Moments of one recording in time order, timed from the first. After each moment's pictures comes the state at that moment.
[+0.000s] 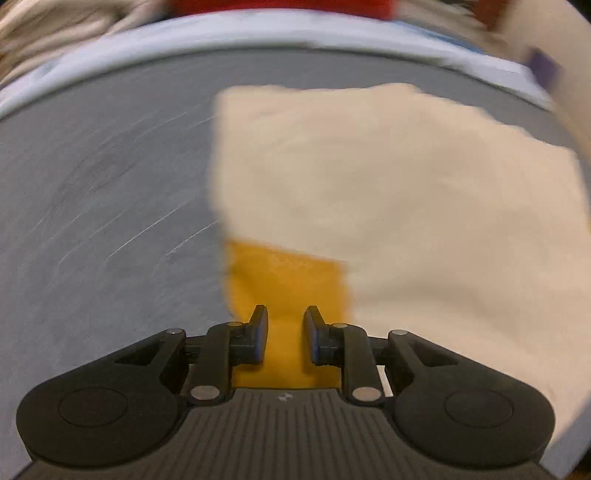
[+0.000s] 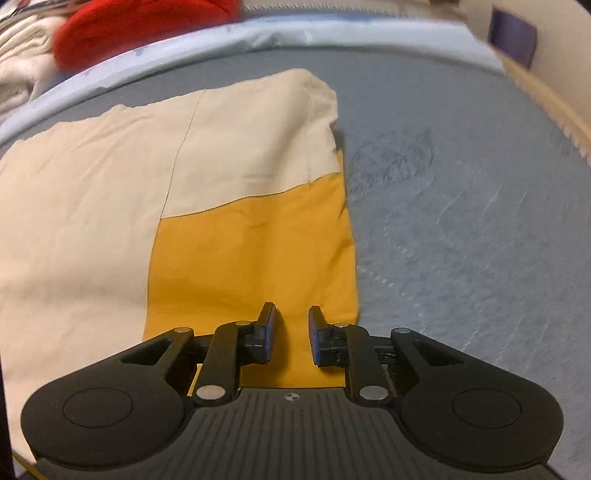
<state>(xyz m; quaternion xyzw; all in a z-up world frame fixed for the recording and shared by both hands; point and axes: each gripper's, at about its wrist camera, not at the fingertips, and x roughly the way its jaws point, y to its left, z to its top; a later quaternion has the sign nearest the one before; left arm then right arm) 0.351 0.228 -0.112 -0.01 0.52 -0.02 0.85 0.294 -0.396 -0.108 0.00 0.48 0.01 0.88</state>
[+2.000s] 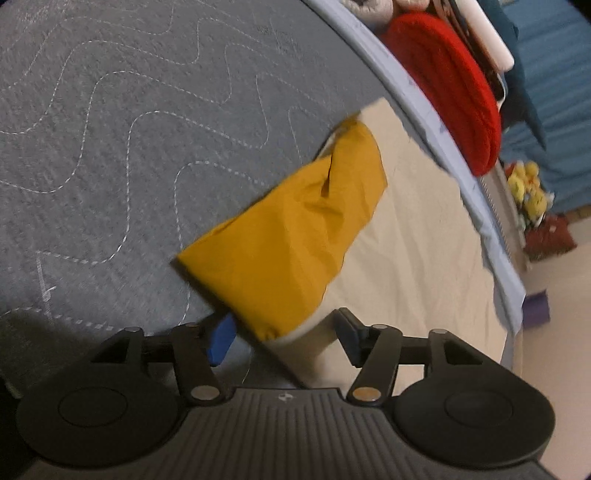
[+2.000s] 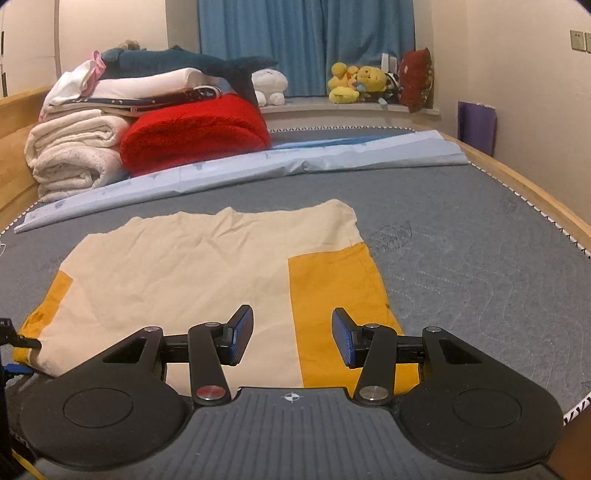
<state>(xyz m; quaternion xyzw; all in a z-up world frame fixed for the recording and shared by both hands) 0.163 0.266 -0.138 -0.42 0.43 0.10 0.79 0.088 -0.319 -0.012 0.04 0.30 0.00 0.95</state>
